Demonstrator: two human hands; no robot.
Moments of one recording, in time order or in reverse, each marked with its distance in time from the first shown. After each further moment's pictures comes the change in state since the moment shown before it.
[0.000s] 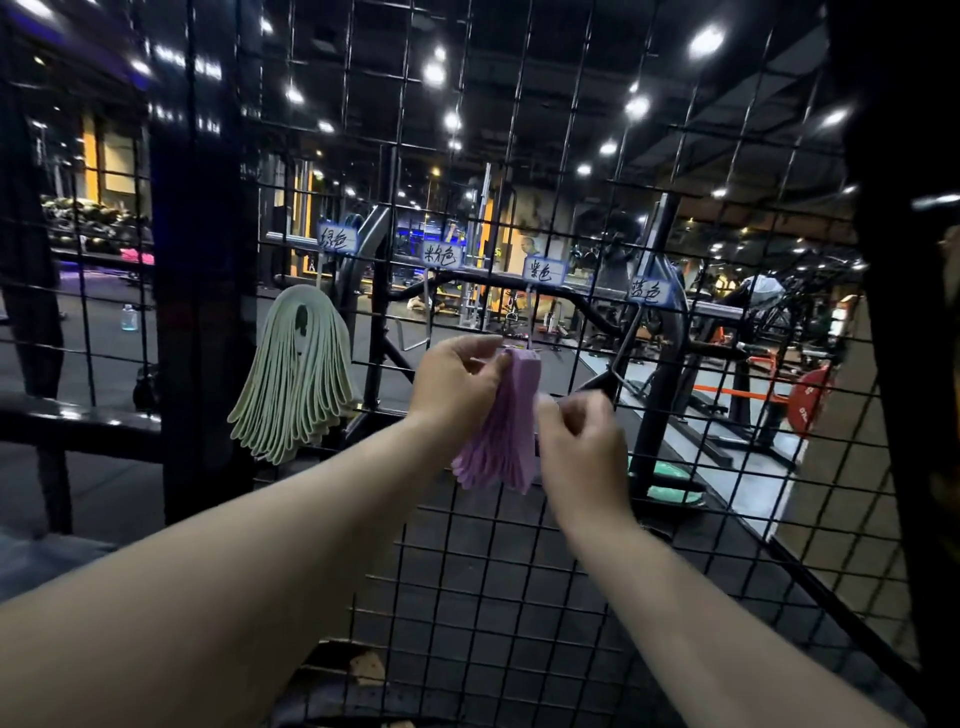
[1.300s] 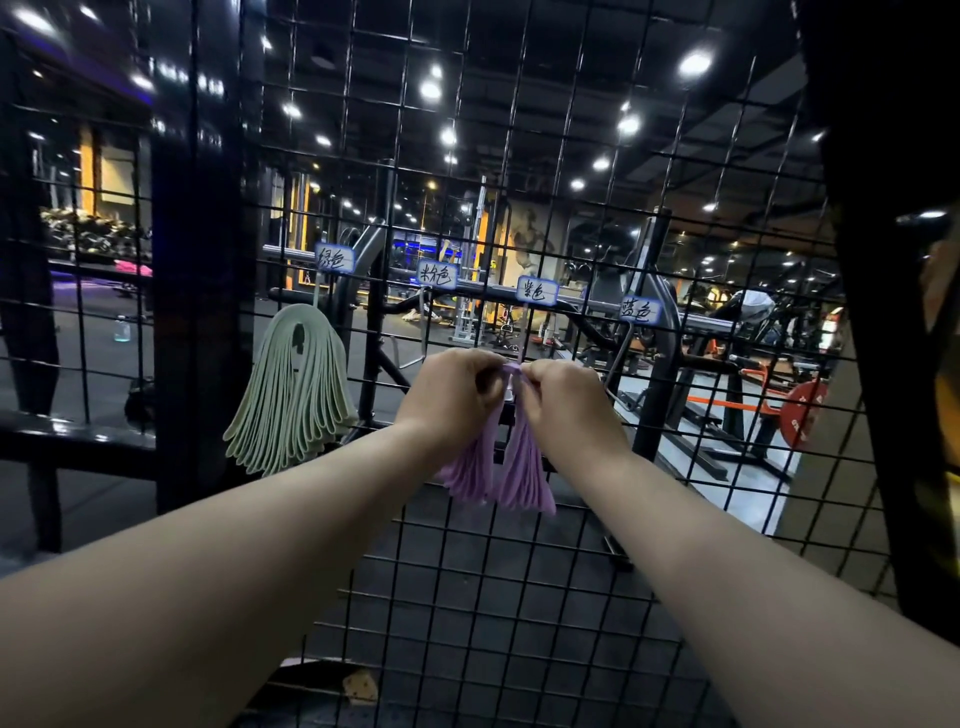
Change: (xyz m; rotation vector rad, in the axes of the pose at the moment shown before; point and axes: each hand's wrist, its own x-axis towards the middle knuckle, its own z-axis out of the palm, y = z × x) left_hand 0.007 0.009 -0.011 0.558 -0.071 0.373; right_hand 0.069 -0.008 0.004 -0.648 -0.170 -0.595
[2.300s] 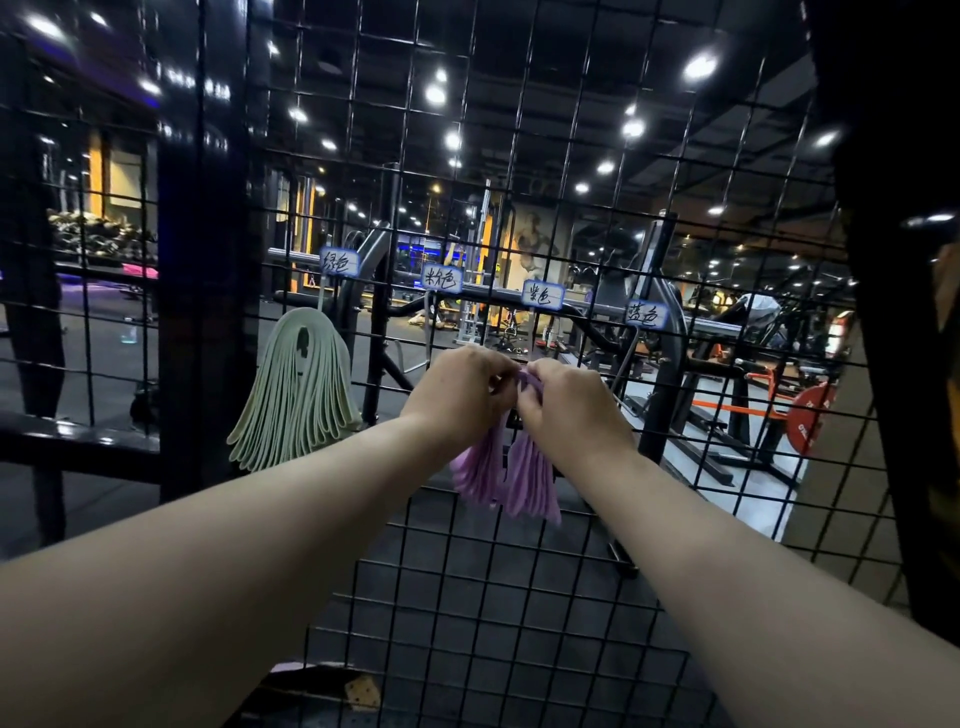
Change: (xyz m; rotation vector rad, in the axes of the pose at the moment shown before) left_hand 0.009 0.001 -0.002 0.095 -0.052 0.156; right_hand 0.003 -0.003 -0.004 -0.036 -0.030 0.034
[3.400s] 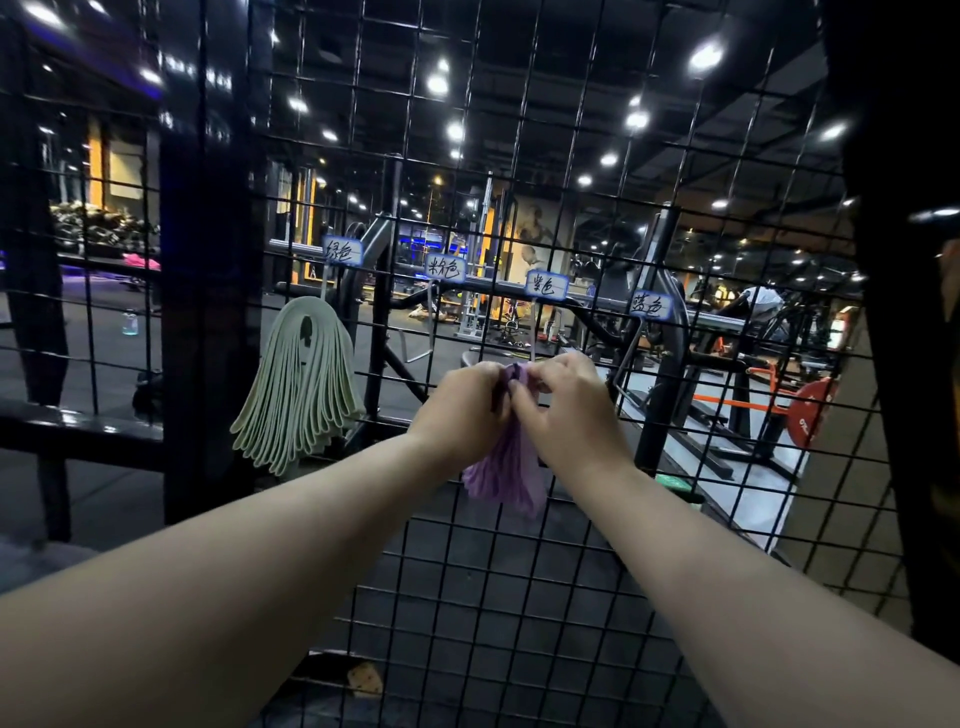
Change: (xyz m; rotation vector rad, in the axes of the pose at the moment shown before) left_hand -0.021 0.002 0.009 -0.074 -0.107 -0.166; right_hand -0.014 0.003 0.015 0.166 0.096 0.031
